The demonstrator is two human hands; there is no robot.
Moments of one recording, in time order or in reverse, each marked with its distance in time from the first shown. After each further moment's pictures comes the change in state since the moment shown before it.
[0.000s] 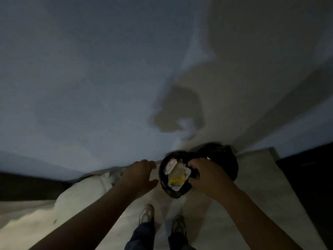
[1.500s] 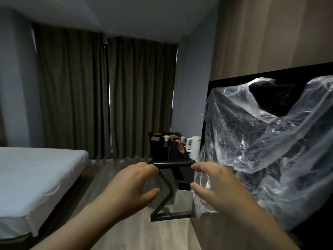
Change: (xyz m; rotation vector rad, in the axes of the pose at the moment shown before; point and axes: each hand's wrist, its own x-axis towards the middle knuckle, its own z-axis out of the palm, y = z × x) left_hand -0.919 -0.316 -0.044 0.180 1.131 -1.320; right_hand -0.360 -0.888 0.274 -0.154 -0.067 -1.841
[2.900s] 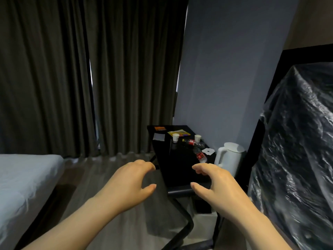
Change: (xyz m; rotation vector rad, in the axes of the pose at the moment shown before) left_hand 0.428 -0.486 0.236 -0.098 -0.153 -0.056; right_hand 0.554 0.133 0.335 0.049 -0.074 0.180
